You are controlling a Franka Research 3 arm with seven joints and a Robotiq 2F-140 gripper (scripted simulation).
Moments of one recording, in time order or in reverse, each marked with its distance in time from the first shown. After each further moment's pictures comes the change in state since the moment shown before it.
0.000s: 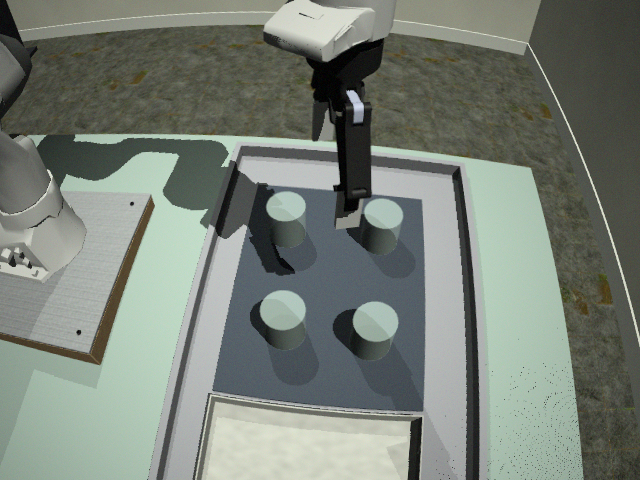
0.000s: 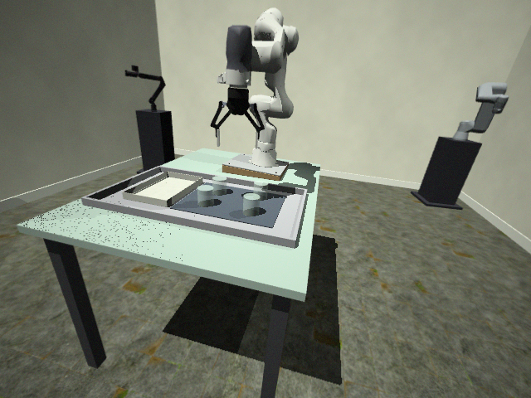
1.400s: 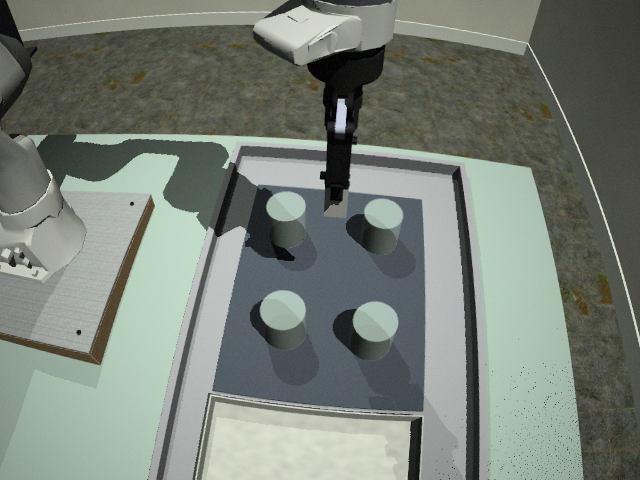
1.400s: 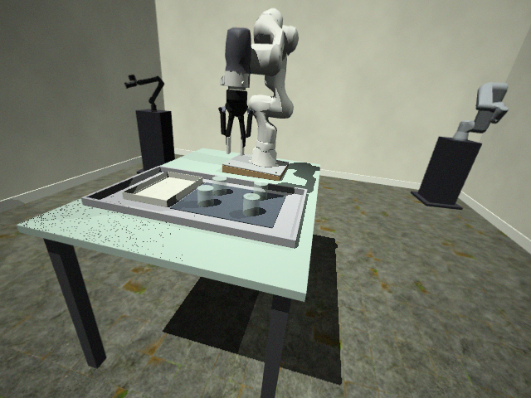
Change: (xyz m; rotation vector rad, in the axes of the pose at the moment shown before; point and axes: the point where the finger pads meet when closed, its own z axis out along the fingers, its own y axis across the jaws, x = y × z) arm -0.004 -0.008 0.006 0.012 -0.020 0.271
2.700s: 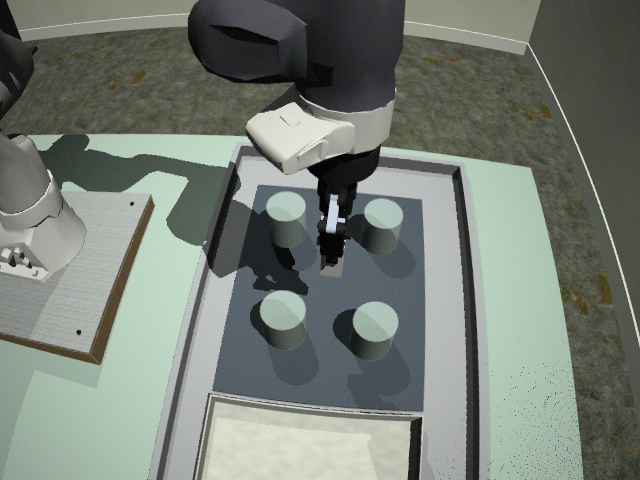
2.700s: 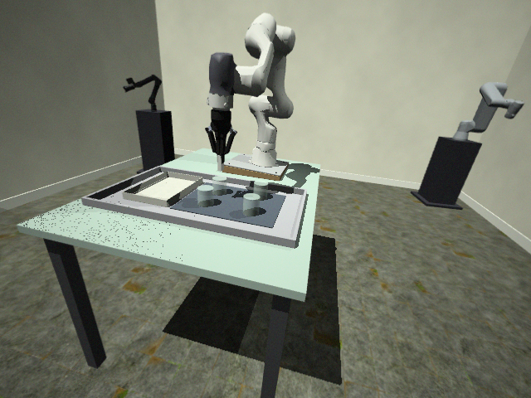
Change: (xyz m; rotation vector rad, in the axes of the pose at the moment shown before) arm -0.001 -0.061 0.073 0.009 0.006 0.060
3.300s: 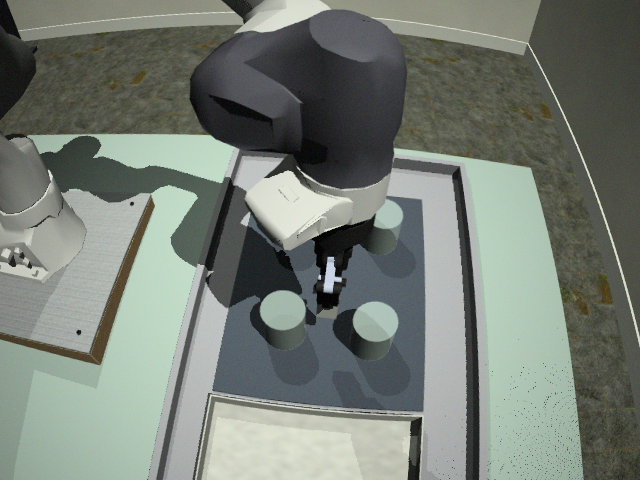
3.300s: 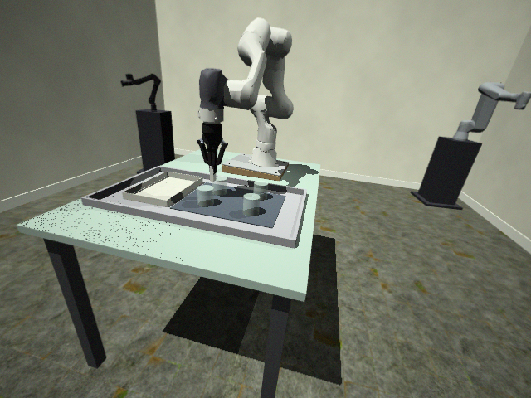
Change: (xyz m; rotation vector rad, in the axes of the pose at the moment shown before) arm -0.001 -0.035 0.051 -0.005 0.014 -0.022
